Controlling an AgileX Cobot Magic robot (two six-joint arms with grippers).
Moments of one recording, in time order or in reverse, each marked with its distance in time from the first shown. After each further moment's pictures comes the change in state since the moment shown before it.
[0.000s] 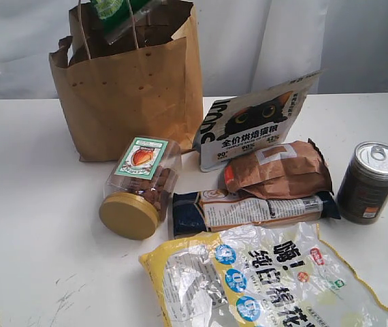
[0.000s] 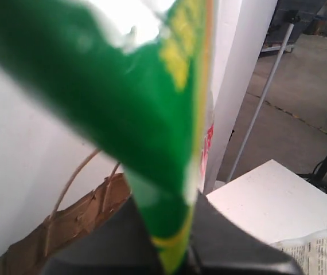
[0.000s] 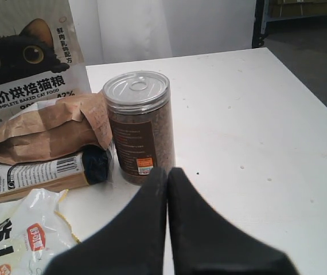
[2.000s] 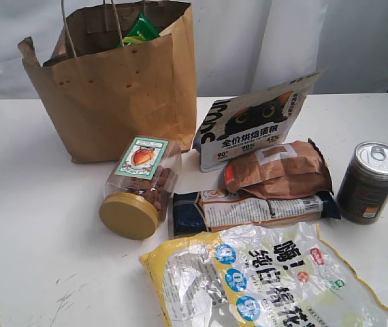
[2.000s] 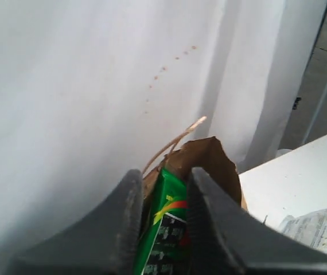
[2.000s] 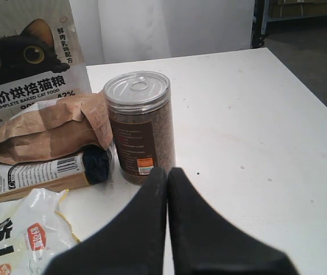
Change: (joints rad) left arm 0.004 -0.220 0.000 0.539 0.007 -0.422; right arm 0.000 0.000 0.000 0.000 0.000 0.000
